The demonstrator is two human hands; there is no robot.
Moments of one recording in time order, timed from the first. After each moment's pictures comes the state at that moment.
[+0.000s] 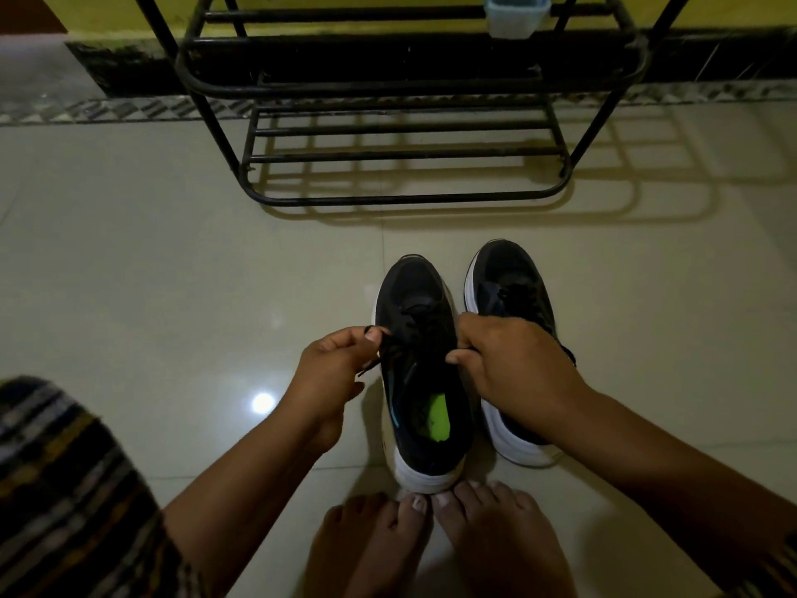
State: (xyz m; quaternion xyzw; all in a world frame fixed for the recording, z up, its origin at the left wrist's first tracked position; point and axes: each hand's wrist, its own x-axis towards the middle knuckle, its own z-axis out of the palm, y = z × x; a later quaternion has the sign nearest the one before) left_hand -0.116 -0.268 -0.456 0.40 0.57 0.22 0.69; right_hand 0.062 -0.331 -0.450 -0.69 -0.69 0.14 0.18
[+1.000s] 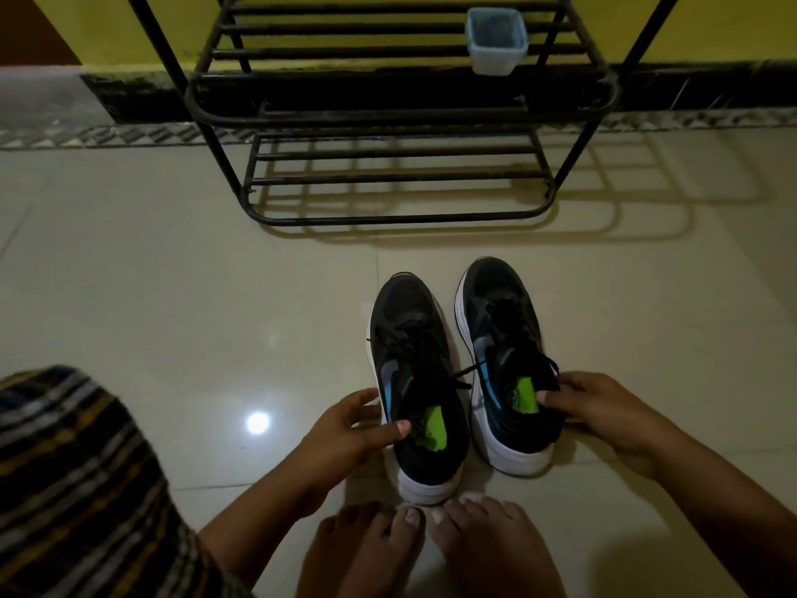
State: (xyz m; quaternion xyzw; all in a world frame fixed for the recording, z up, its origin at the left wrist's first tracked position) left_hand -0.141 -0.299 -0.493 0.47 0.53 0.05 0.71; right_hand 0.136 -0.391 -0.472 -0.79 -0.19 0.52 0.27
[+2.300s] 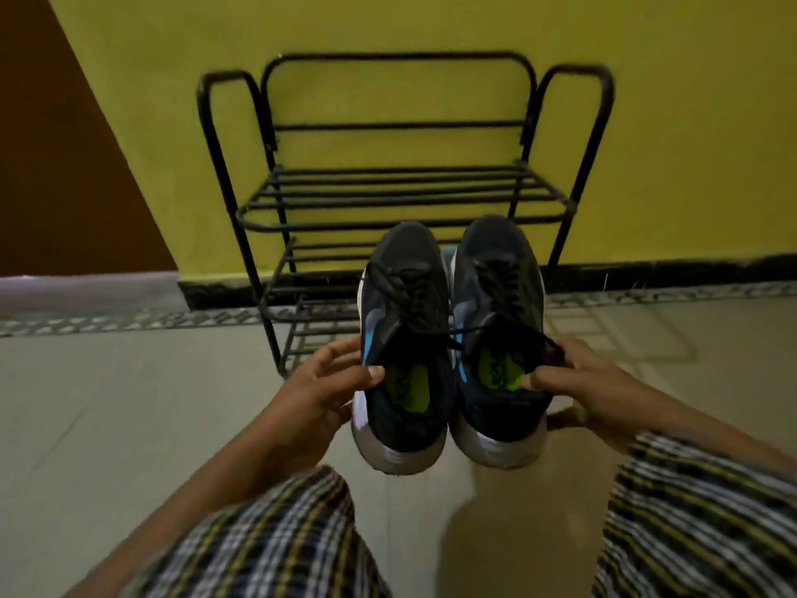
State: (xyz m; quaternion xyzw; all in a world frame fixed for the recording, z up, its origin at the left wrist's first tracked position) left_hand -0.124 -0.240 -0.285 0.49 0.35 0.33 0.73; right_hand 0.113 -0.349 -0.262 -0.70 -0.36 0.44 0.44
